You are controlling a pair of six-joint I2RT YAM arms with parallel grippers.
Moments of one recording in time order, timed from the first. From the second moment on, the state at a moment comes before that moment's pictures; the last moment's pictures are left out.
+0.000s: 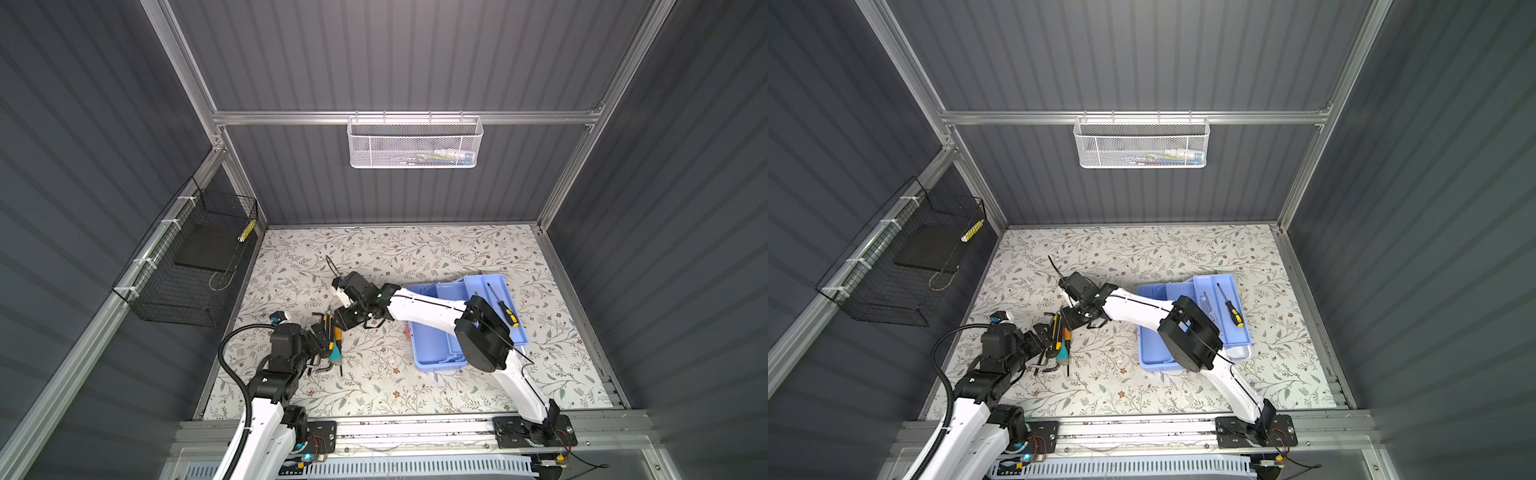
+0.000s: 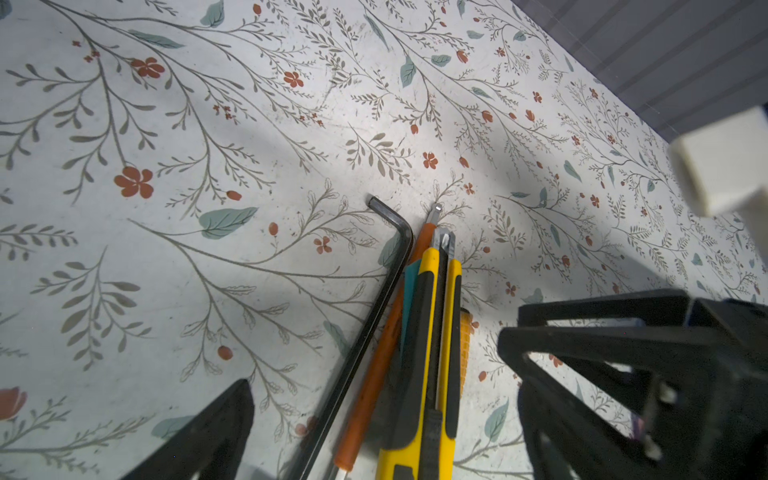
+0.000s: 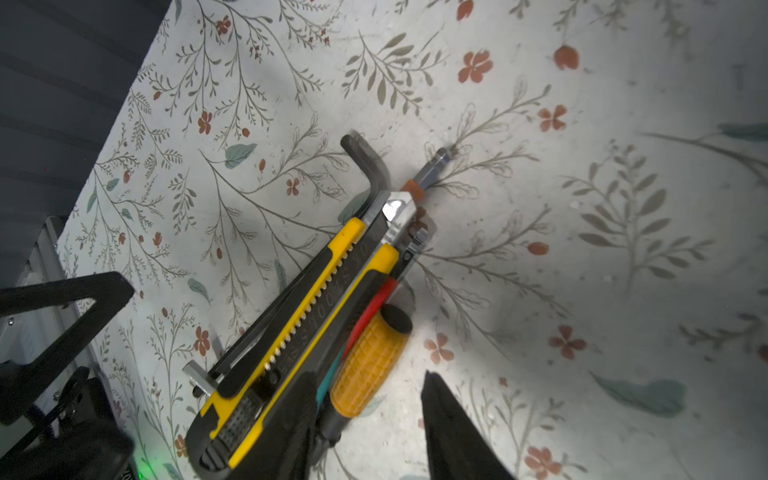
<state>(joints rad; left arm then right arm) -0.15 0.58 0.32 -0.44 -0.09 -0.59 1.02 2.35 1.92 -0.48 -0.21 0.41</state>
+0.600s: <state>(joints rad) -0.15 0.59 0.32 -0.44 -0.09 -0.60 1.05 2.45 2.05 -0.60 -0.17 0.37</state>
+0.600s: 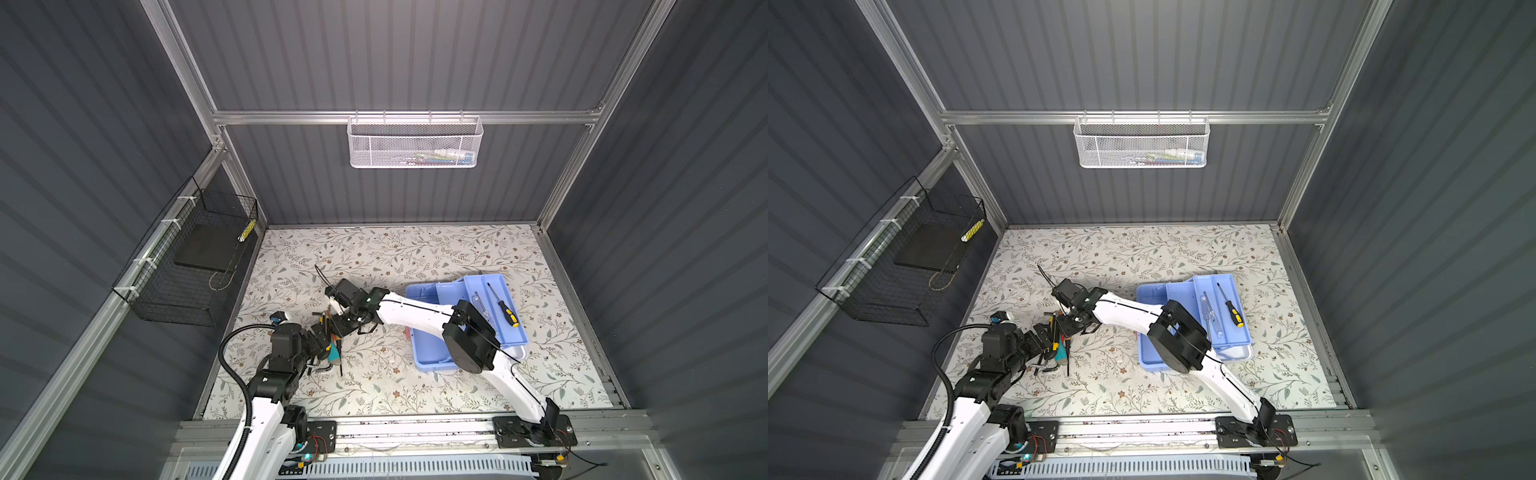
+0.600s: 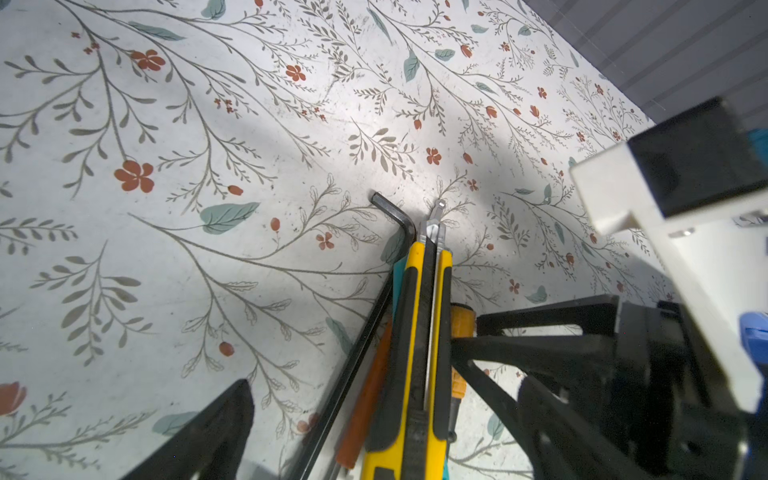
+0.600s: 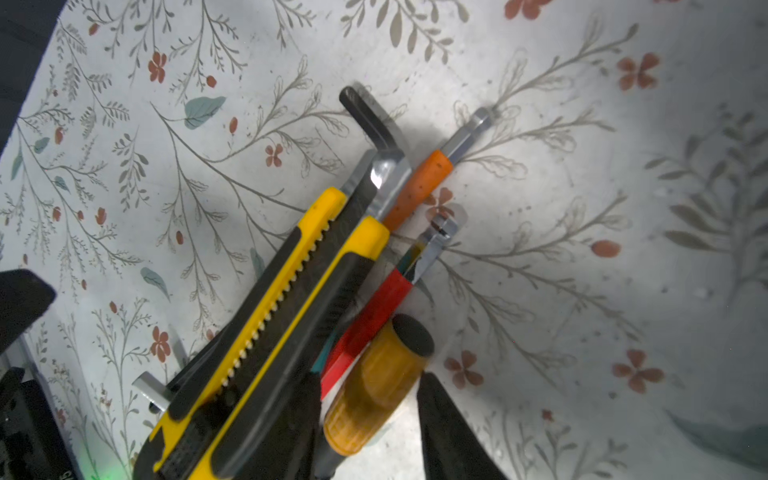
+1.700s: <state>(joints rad) -0.15 0.64 0.32 -0.44 -0.08 -0.59 1.06 2.43 2.06 -0.74 0.05 0.24</state>
